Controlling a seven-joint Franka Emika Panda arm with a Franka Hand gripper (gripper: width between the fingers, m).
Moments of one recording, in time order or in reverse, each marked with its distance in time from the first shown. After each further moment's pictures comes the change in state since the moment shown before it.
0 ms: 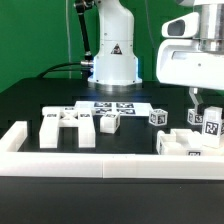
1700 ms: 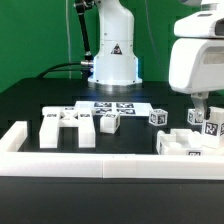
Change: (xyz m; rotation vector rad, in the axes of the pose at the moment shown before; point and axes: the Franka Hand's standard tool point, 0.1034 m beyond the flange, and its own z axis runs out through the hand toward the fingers) arm -0.005 -0.004 0.000 -0.026 0.005 -1.316
